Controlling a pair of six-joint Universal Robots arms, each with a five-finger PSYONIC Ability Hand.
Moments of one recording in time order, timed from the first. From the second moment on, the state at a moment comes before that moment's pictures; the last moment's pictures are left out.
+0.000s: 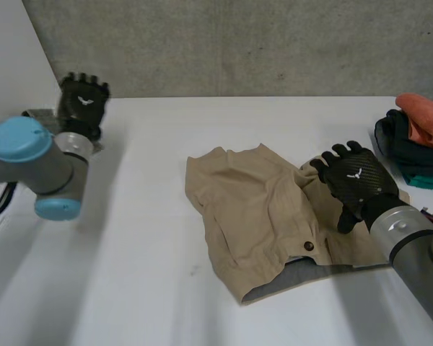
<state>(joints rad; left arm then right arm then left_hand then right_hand) 4.47 -2.31 -1.24 3.75 -1.53 3.81 1.86 -1.41 1.87 -0.24 1.39 2.51 0.35 0.34 0.34 0.33 0.14 0.23 0.22 0.21 0.21 0.05</state>
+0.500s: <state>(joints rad) 4.30 -2.46 -1.12 3.38 -1.04 3.79 2.00 -1.44 2.01 -0.21 1.39 2.51 0.35 0.34 0.34 0.33 0.15 0.23 0.22 0.21 0.21 0.05</state>
